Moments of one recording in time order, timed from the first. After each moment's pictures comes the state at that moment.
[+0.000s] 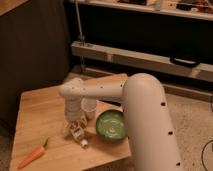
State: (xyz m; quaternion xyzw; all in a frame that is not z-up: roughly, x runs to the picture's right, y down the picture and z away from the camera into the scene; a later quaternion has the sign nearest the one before) arm -0.180 0.216 0.818 -0.18 -0.45 -0.77 0.42
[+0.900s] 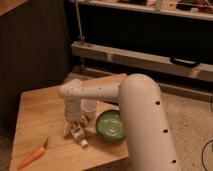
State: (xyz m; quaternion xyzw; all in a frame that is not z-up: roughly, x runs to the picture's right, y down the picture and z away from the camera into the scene) arm -0.178 0.219 0.825 -0.20 -0.45 -0.77 0.41
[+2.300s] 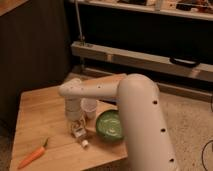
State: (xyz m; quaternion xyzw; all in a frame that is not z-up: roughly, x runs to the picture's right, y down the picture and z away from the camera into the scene) arm -0.166 0.210 0.817 -0.23 -0.45 -0.75 0.42
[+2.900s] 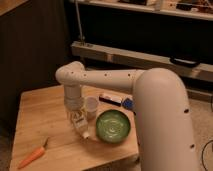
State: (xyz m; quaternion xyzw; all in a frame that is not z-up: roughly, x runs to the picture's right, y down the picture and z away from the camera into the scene) arm -0.152 0.127 0.714 -0.19 -0.42 -0.77 0.44
